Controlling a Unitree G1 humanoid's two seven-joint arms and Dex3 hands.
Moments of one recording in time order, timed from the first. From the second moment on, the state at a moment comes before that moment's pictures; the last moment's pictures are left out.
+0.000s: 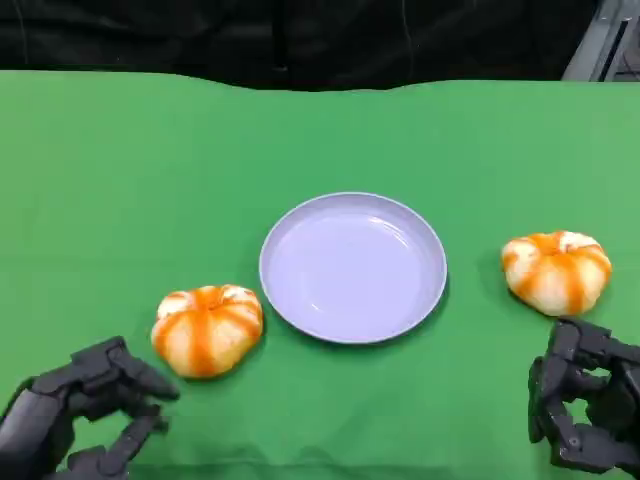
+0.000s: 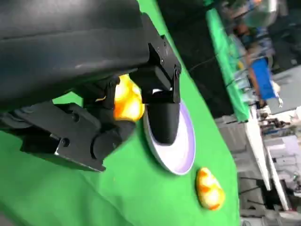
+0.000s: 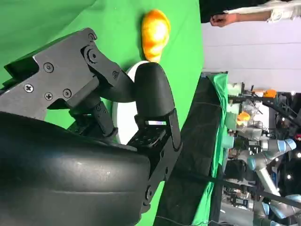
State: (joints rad) left arm 0.21 0.19 0.15 0.16 -0.01 -0.63 -0.35; right arm 0.13 -0.09 -0.06 0.18 0.21 -0.46 0.44
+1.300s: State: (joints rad) left arm -0.31 0.31 -0.32 0.42 0.89 -0.01 -0.15; right arm 0.19 -0.07 -0.02 0.08 0.18 -0.43 0.37
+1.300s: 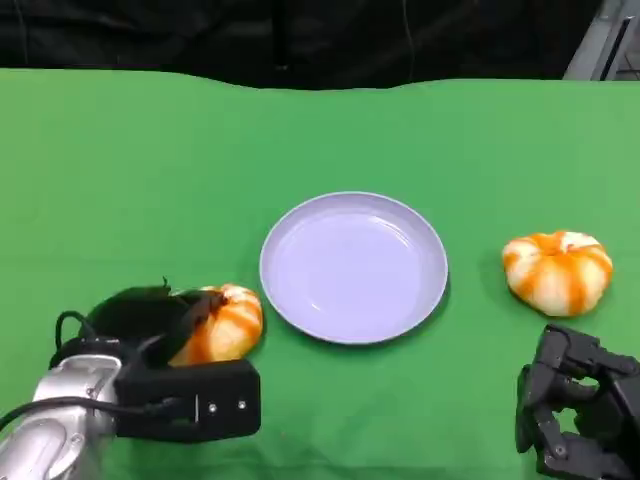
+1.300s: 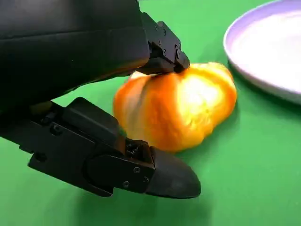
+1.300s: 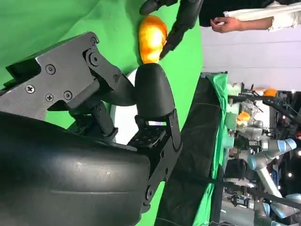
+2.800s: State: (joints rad) left arm -0.45 0.23 -0.30 0.18 0.71 -0.12 0.25; right arm 0.19 -0.08 -0.03 0.09 0.19 -0.44 0.39
